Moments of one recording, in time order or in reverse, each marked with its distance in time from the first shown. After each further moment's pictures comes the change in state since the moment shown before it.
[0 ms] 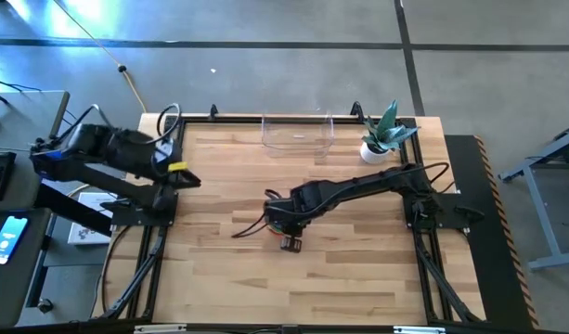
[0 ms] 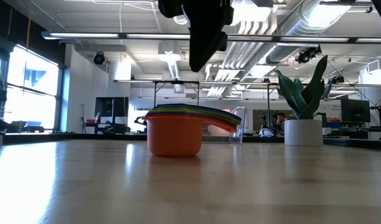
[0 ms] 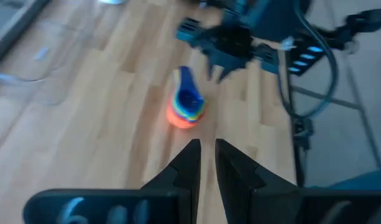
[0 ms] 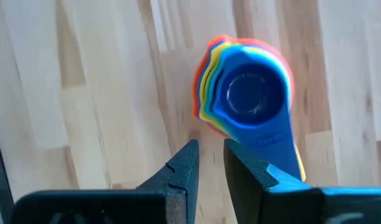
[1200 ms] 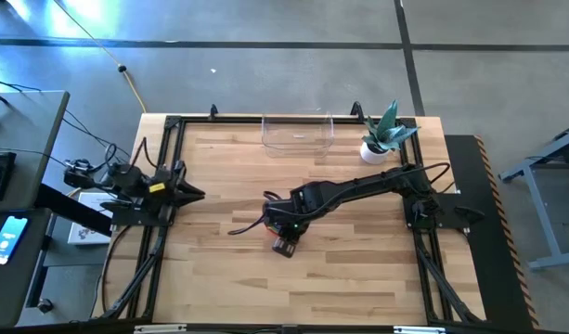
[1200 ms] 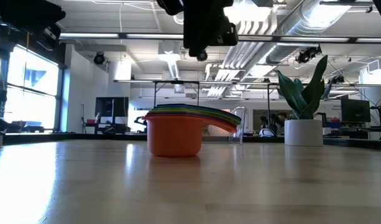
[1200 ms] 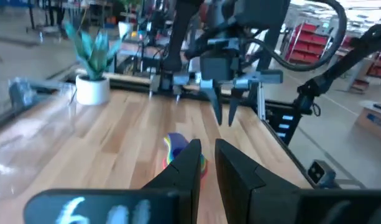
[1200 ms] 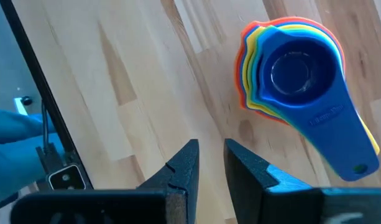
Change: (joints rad) left arm -0.186 -0.871 -1.049 0.786 -0.181 0.186; right arm 0.015 0.000 0.035 0.013 -0.120 0.283
